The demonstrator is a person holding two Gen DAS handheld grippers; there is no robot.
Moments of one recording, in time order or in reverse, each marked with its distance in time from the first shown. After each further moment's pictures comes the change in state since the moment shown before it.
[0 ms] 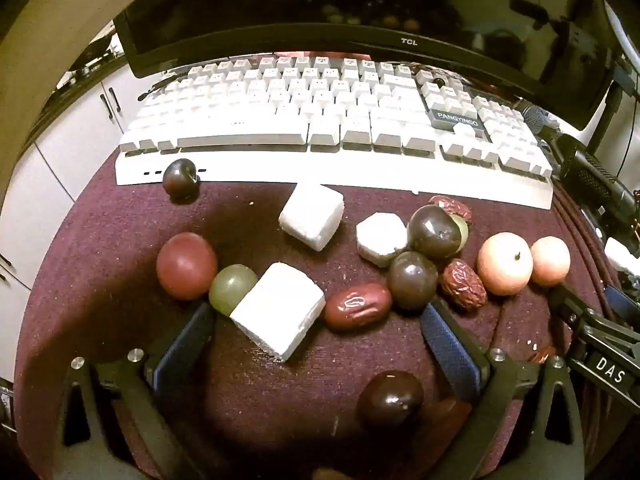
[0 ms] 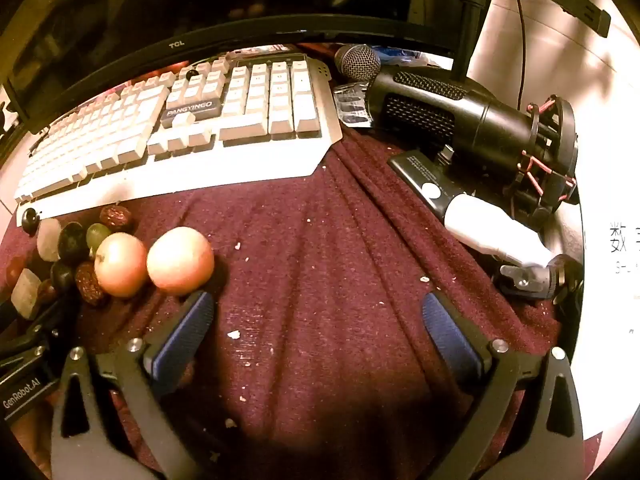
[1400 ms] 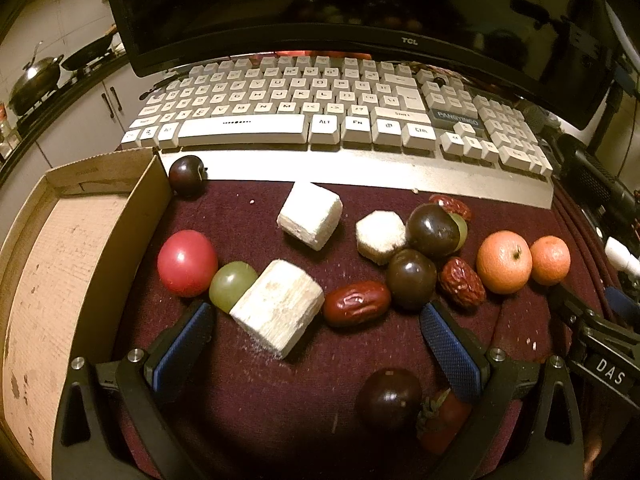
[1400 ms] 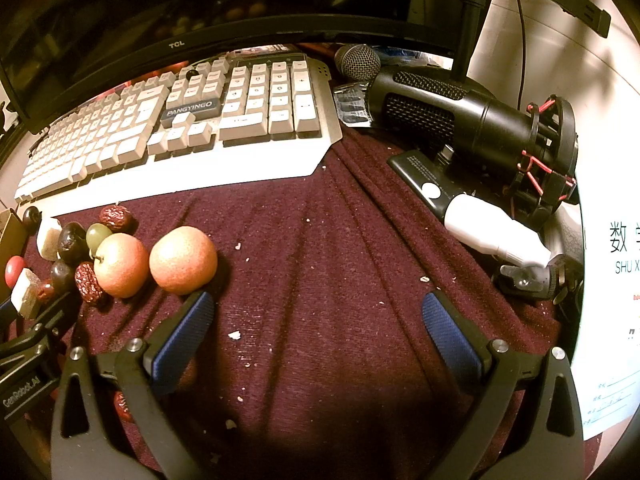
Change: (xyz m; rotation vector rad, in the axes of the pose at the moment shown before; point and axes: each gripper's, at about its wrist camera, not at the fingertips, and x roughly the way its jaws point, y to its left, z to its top) left arm -0.002 -0.003 0.000 -0.005 0.007 0.001; right arm 0.000 0.000 0.000 -0.002 -0.007 0.000
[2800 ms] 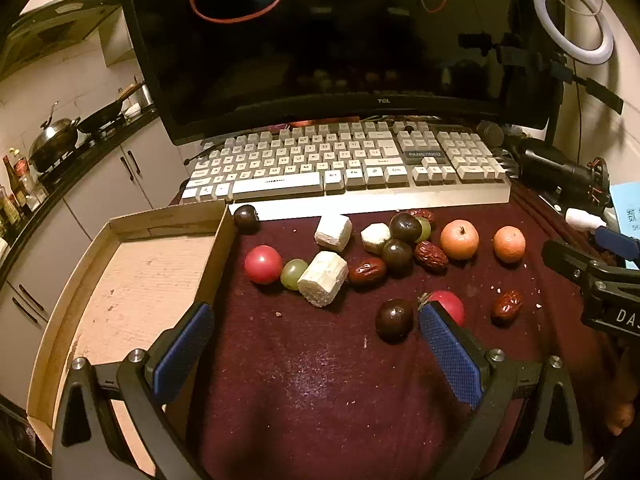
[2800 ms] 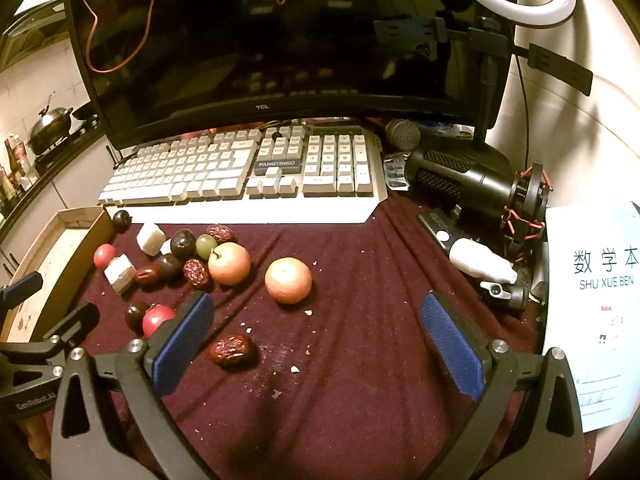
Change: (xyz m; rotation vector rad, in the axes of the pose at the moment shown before) left arm -0.088 0.010 -0.039 0.124 -0.208 0.054; right arm -0.085 -0.001 -0.028 -0.088 -0.203 0.184
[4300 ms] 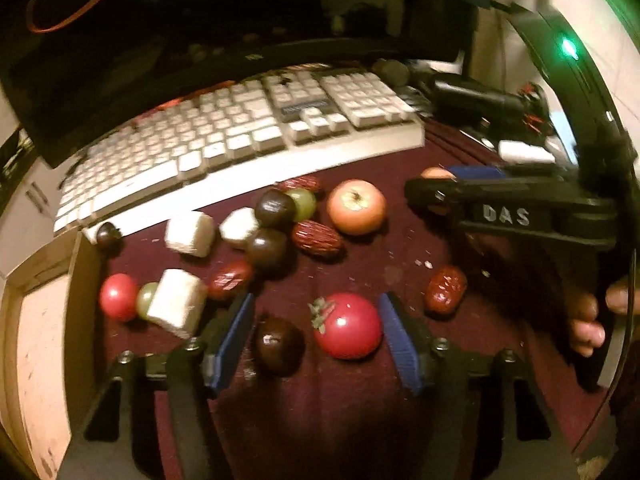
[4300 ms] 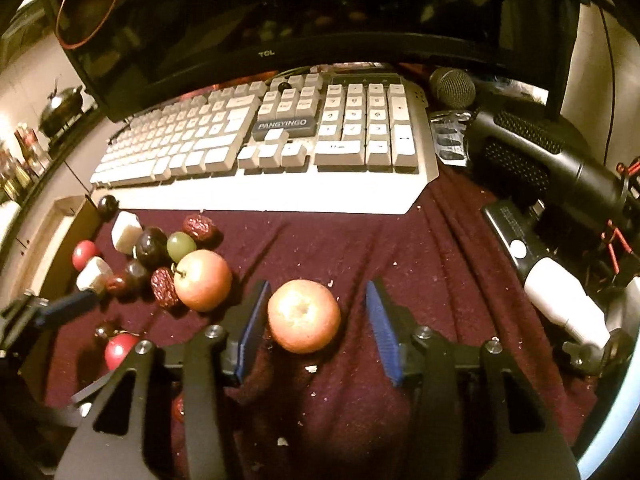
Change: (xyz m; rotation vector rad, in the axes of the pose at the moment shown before) left arm 0.048 -0.058 0.008 0.247 0.129 -0.296; right arm 0.078 -0.012 0.023 -0.010 0.189 0.146
